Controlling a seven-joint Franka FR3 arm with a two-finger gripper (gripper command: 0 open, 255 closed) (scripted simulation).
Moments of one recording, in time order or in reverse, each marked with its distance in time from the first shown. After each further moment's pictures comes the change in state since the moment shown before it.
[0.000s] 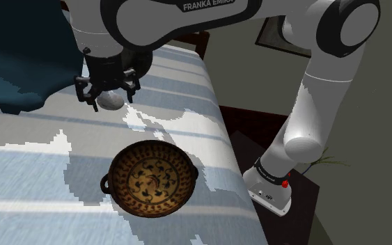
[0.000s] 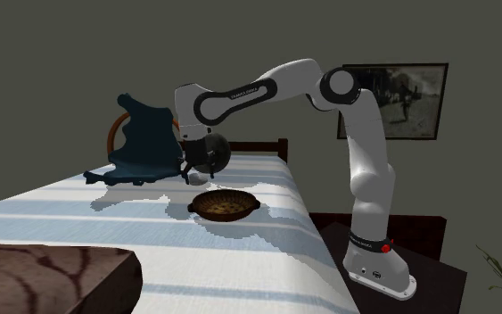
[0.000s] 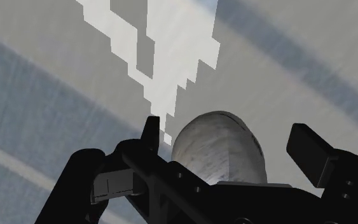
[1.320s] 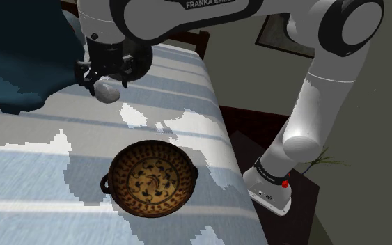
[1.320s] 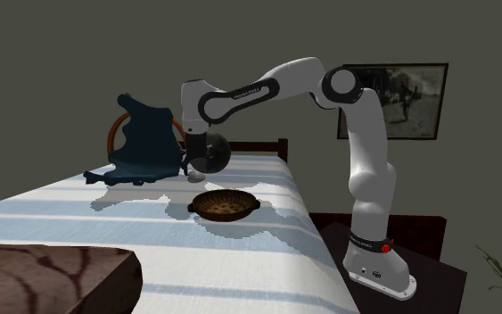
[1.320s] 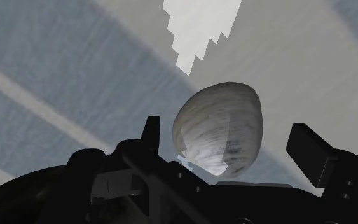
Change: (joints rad) arm -0.053 -0.034 -0.009 -0.015 -0.044 0.111 -0.185
